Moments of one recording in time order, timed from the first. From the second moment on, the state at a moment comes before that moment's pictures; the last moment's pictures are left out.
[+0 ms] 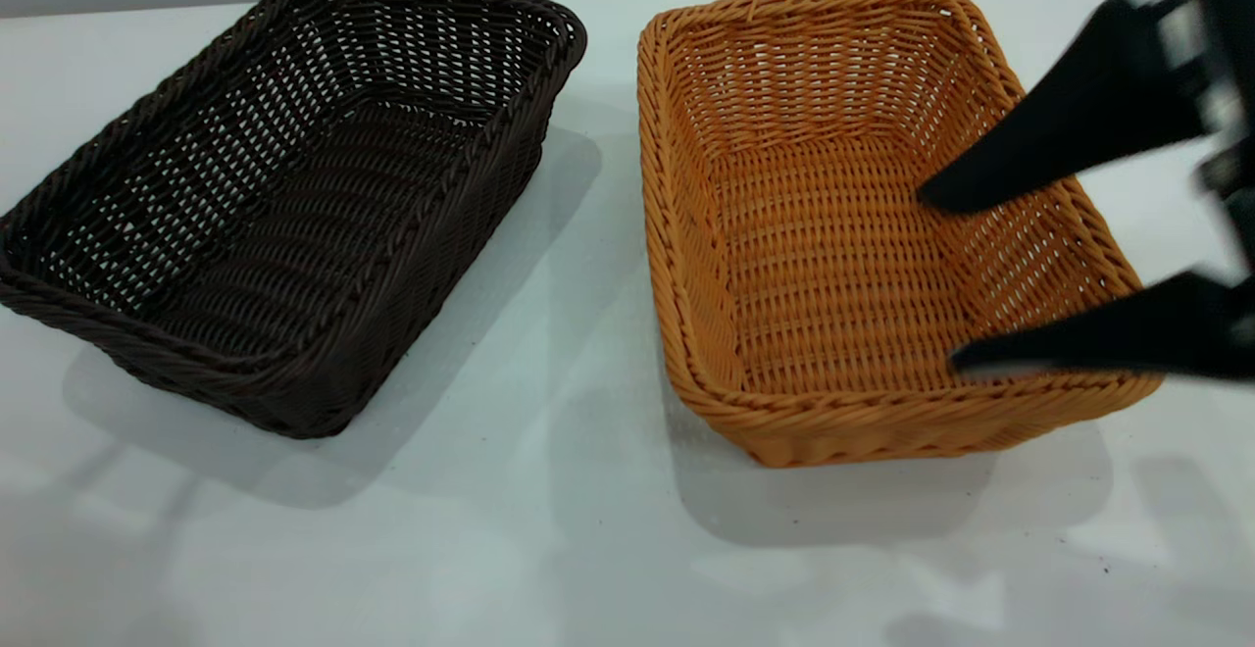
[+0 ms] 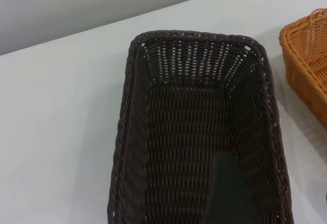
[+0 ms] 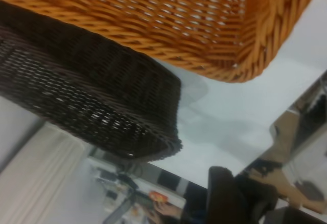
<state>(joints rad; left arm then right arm) 0.00 0.75 -0.65 -0.52 0.64 0.66 0.44 1.31 -0.37 1.55 0.51 0.36</state>
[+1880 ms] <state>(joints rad) 0.00 0.75 -0.64 -0.52 0.64 0.66 0.48 1.64 -0.40 1.75 0.35 0.07</state>
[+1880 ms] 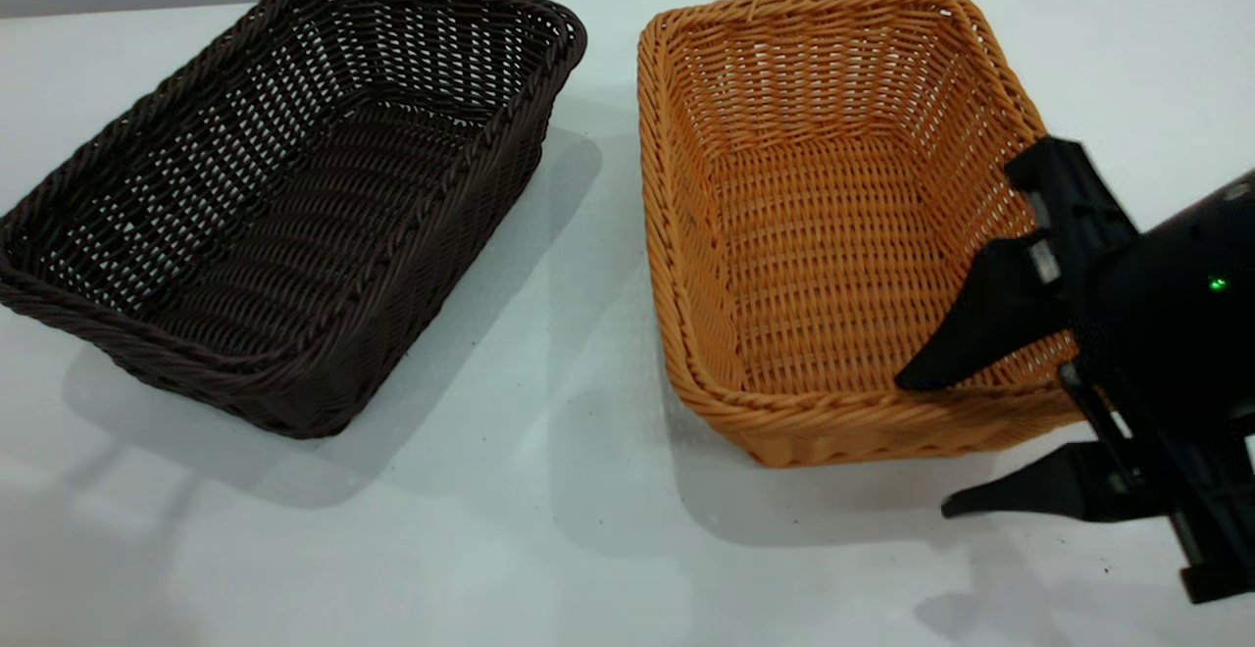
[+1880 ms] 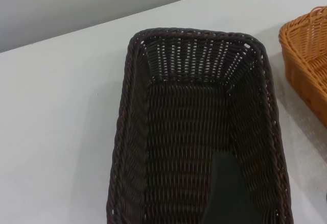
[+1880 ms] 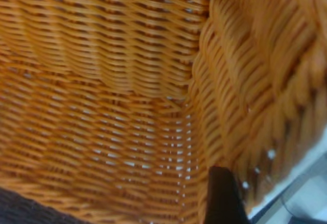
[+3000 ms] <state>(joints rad) 0.00 0.75 -0.64 -0.52 0.67 0.66 0.48 1.85 -0.54 1.75 0.34 -0.01</state>
